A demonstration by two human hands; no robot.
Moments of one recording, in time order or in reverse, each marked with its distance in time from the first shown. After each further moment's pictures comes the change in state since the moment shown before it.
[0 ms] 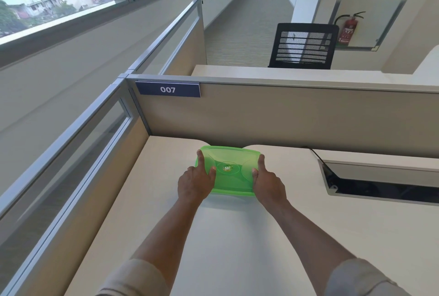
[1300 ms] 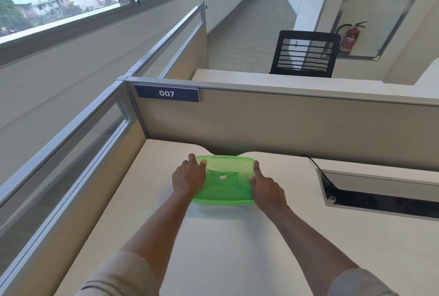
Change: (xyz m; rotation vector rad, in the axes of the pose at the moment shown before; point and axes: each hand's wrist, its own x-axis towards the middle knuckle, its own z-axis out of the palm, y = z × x) left_hand 0.038 0.000 -0.004 -0.070 0.021 -0.095; right_hand 0.008 0.005 -0.012 -0.054 -0.080 -0.062
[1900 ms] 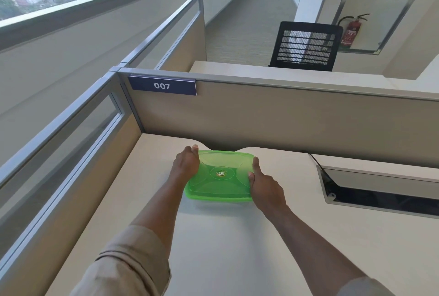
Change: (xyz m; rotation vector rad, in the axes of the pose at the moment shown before) left_hand 0.046 -0.007 0.020 -0.361 -0.110 -0.063; right_hand 0.002 0.002 0.006 0.018 0.010 0.013
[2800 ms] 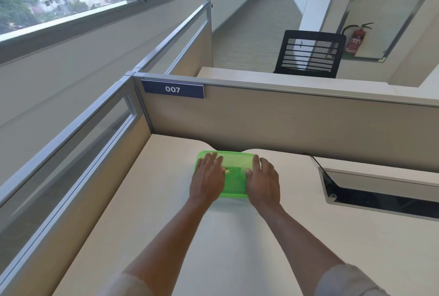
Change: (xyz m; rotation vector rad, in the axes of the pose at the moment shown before) left_hand -0.087 0.023 0.015 0.288 0.143 0.456; right_hand -0.006 -0.021 0.004 -0.090 0.292 -0.130
